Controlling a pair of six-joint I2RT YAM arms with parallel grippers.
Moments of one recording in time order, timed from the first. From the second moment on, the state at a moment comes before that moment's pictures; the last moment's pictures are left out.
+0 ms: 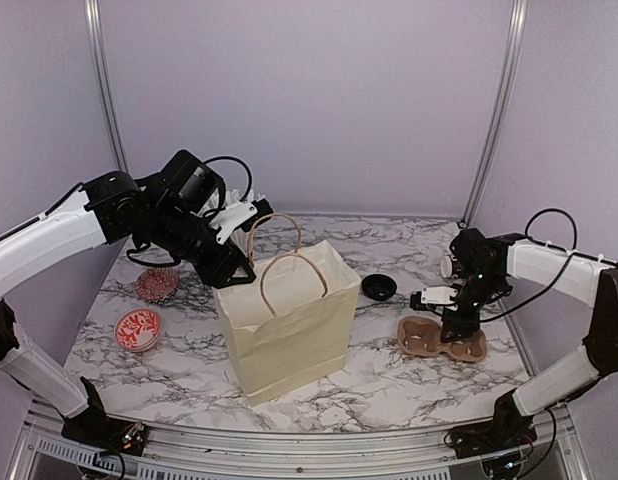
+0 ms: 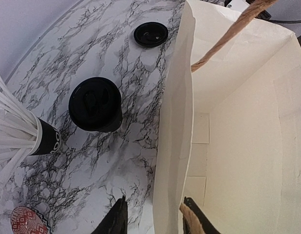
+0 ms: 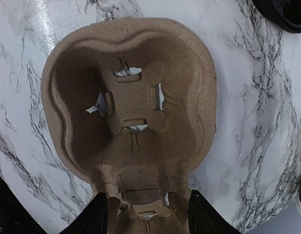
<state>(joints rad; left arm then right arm) -0.87 1.45 1.50 -0.94 0.12 0.09 0.27 1.40 0.94 -0.97 -0.13 -0.99</state>
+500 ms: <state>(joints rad) -0.86 1.45 1.50 -0.94 0.12 0.09 0.27 1.45 0.93 -0.98 -0.11 -1.01</state>
